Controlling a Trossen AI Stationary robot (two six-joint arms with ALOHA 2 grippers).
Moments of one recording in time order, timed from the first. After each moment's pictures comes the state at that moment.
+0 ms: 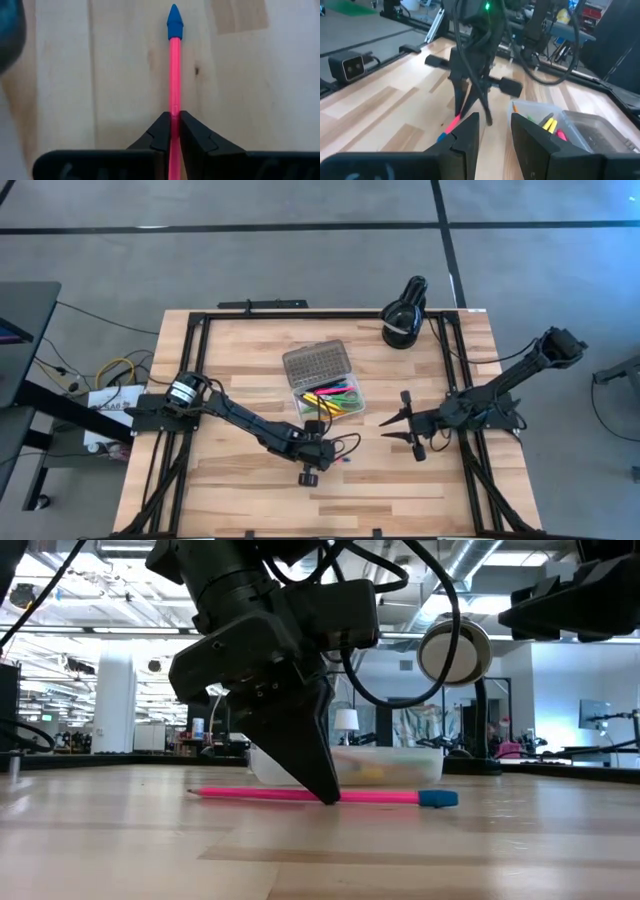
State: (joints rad) left arm -0.34 2.06 1.32 -0.33 -0.17 -0.18; right arm 0.51 0.95 0.17 0.56 0.32 -0.23
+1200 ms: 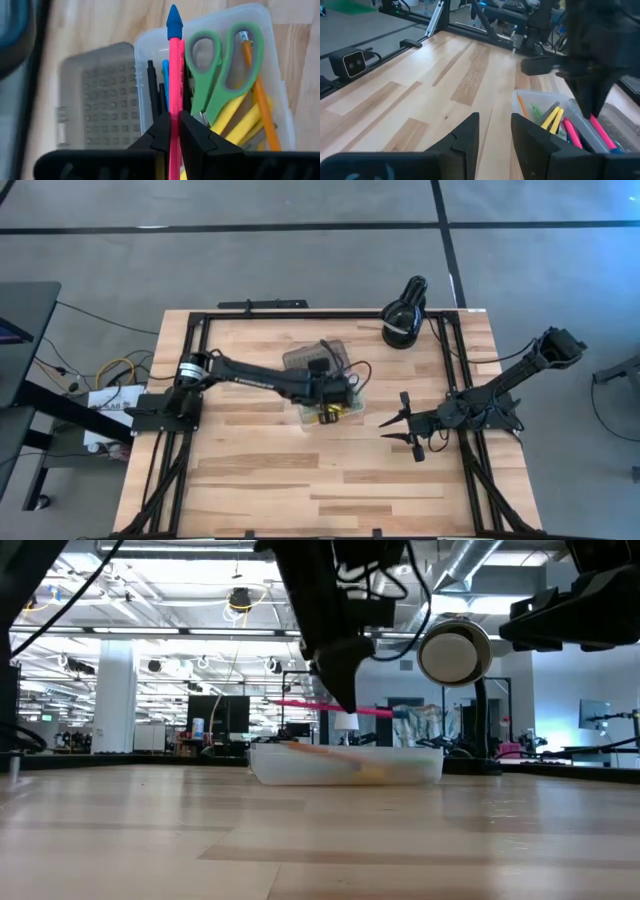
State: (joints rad) left arm -0.06 2.06 1.66 -0.76 -0.47 -0.08; right arm 0.51 0.98 0.17 0.55 0.32 -0.17
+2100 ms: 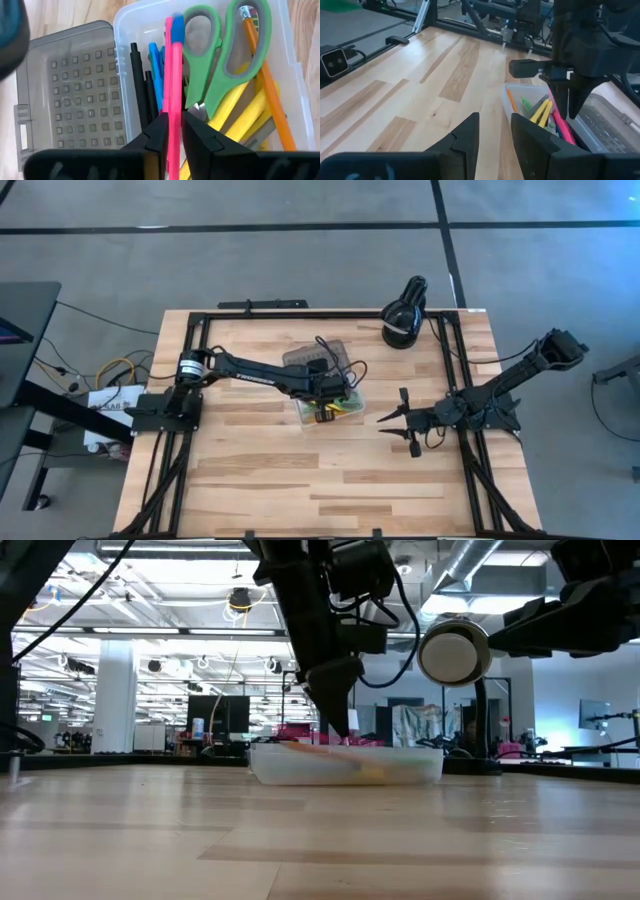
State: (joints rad) left arm 0.00 2.06 1.58 -0.69 -0.32 -0.04; right arm 0.46 0.98 0.17 0.53 0.32 -0.16
